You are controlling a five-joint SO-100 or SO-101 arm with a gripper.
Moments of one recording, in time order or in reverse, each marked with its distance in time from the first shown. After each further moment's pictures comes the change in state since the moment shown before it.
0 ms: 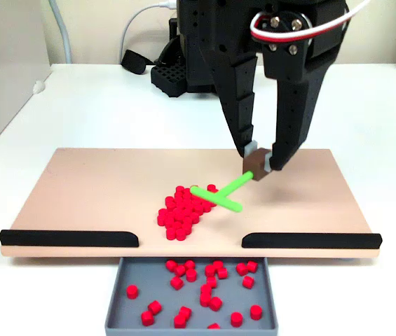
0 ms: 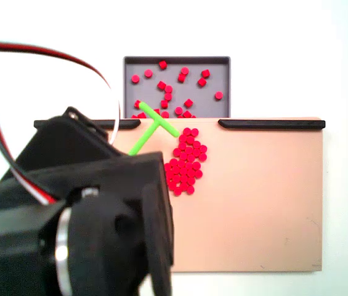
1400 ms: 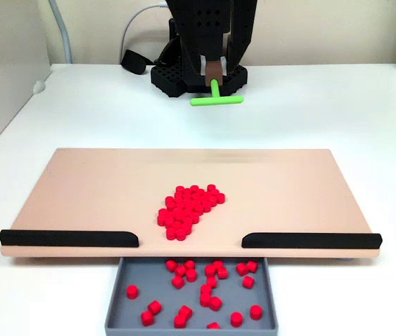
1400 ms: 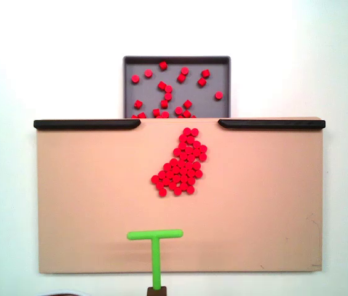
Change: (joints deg) arm 5.4 40.6 42.7 -1.1 -45.2
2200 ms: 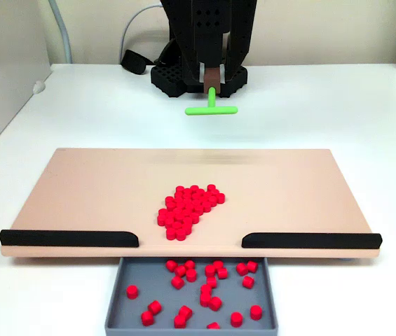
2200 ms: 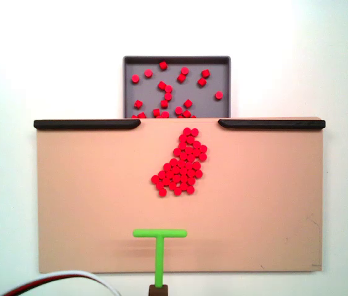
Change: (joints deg) arm 0.0 -2.5 0.0 -0.2 3.0
